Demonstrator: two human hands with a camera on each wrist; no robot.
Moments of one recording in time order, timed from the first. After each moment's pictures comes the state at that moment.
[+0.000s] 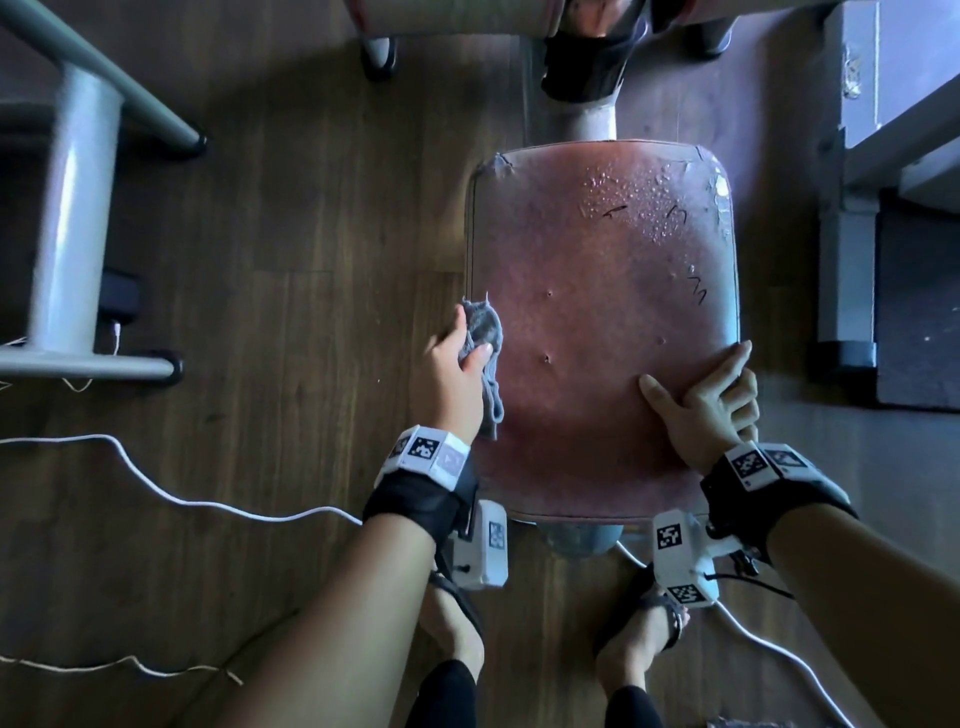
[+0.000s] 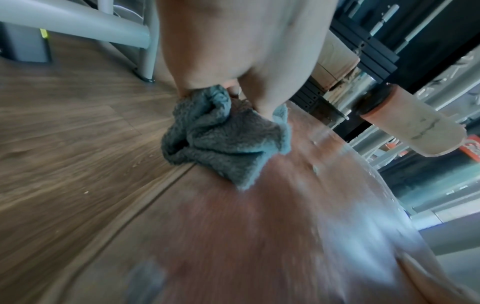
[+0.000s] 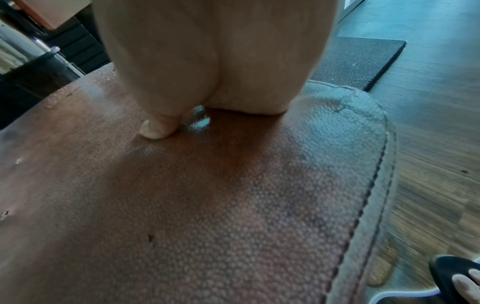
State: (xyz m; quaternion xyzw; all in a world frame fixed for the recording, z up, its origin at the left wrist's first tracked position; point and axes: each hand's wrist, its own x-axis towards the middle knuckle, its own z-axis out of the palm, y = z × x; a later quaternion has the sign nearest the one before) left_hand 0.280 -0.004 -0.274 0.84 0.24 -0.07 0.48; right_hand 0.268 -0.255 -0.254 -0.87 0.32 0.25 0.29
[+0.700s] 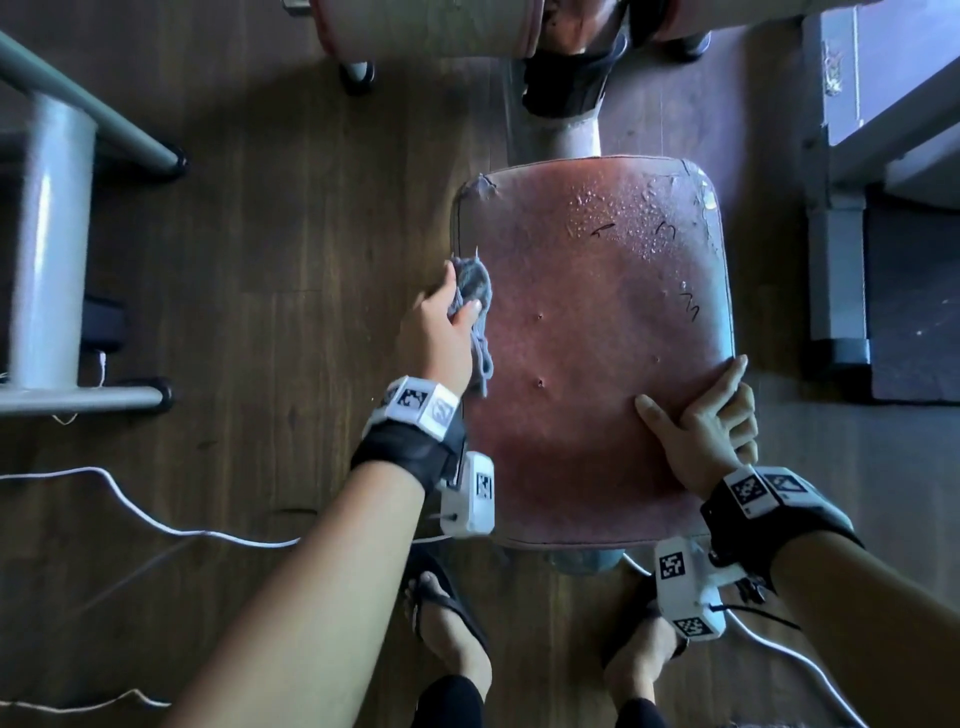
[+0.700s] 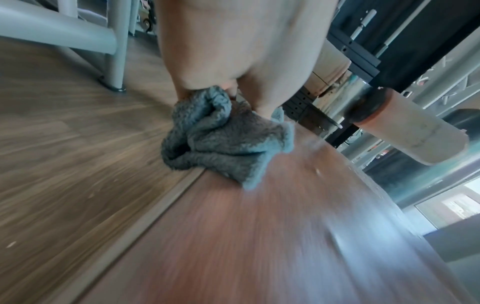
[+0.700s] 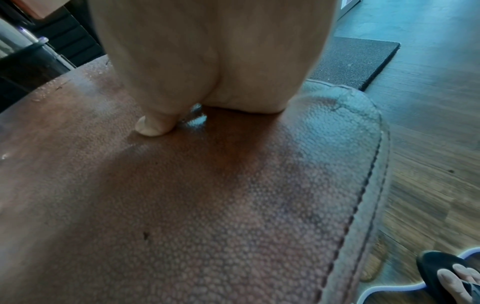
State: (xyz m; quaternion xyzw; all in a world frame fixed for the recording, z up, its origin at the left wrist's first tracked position) left_hand 0.357 0.002 -0.272 0.84 0.22 -0.07 0.49; right_hand 0.269 -0.252 -0.253 -0.86 0.32 0.24 0.31
